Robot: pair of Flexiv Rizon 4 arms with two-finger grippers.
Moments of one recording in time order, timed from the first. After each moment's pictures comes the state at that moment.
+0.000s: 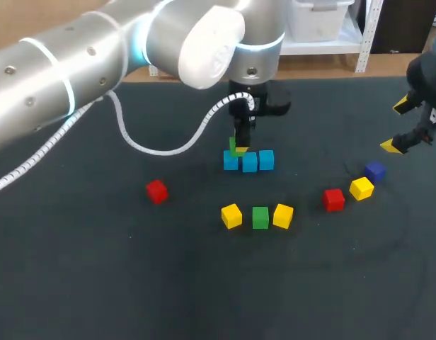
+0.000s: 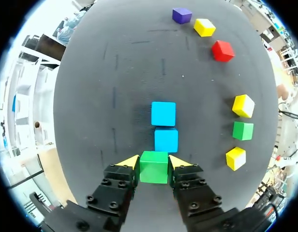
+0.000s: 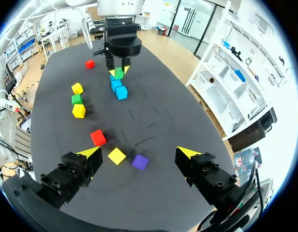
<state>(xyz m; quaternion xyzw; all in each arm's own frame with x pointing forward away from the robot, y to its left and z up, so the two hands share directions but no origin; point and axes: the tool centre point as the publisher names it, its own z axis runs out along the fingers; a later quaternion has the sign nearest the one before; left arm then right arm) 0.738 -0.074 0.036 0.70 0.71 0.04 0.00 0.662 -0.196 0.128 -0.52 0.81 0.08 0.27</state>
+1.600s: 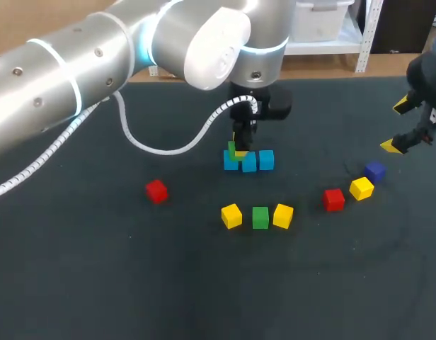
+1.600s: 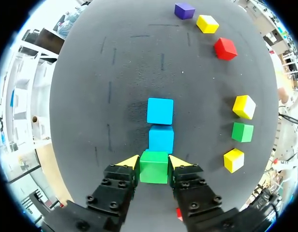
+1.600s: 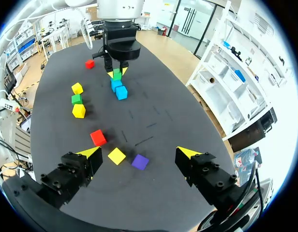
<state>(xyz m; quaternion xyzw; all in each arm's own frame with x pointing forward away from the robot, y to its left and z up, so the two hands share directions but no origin) 0.730 -0.072 0.031 0.69 0.73 0.04 -0.02 0.662 -0.196 0.128 -0.52 0.81 0.08 0.27</state>
